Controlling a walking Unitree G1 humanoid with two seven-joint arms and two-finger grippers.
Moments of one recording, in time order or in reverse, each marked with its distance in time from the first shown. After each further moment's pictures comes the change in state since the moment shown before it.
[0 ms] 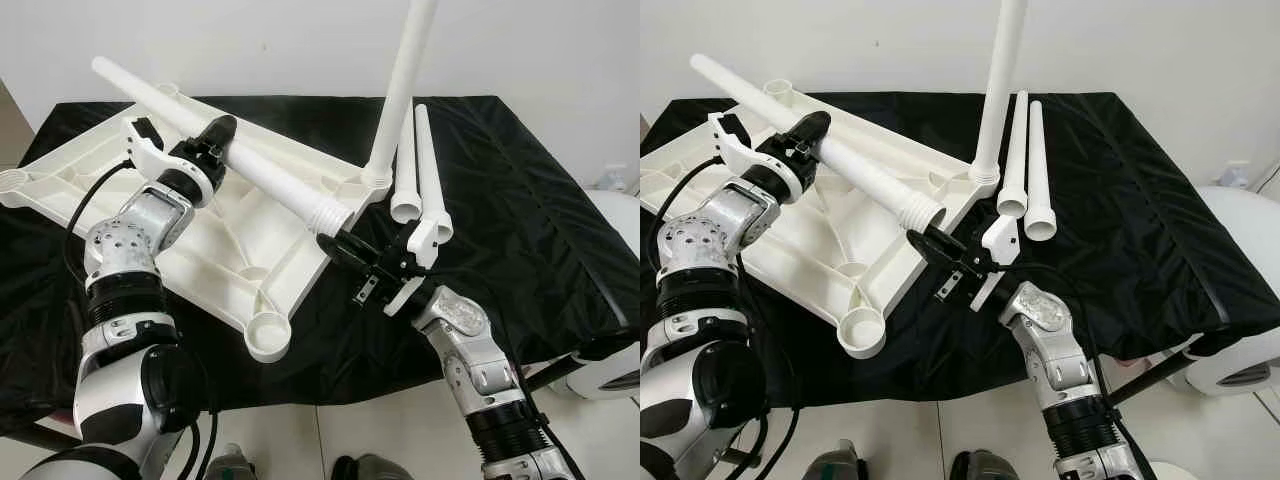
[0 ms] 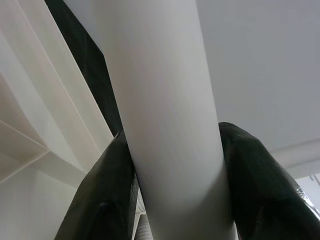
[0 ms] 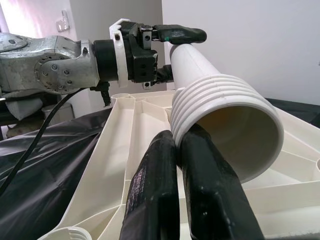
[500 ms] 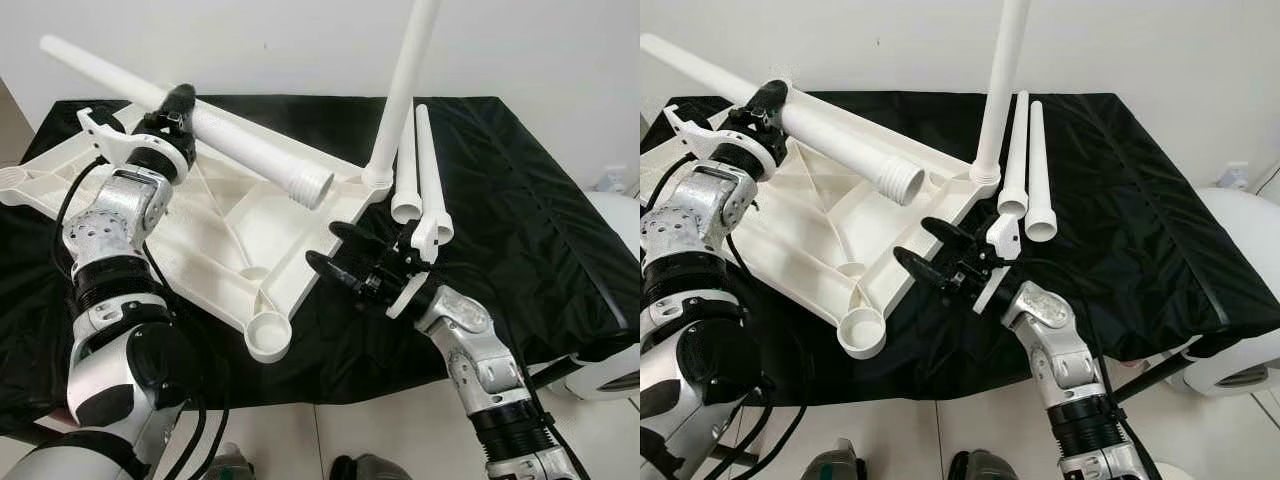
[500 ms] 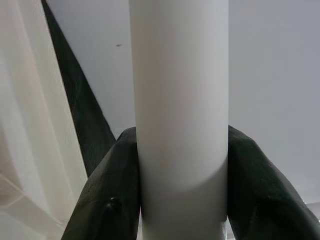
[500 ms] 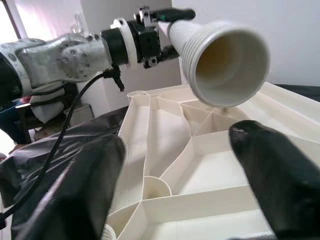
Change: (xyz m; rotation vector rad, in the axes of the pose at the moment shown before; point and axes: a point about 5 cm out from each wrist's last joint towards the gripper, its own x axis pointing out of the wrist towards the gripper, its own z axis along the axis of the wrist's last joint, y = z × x) left arm -0.002 -0.002 0.040 -0.163 -0.192 -0.006; right arm -0.003 0.000 0.002 0.101 0.016 0.051
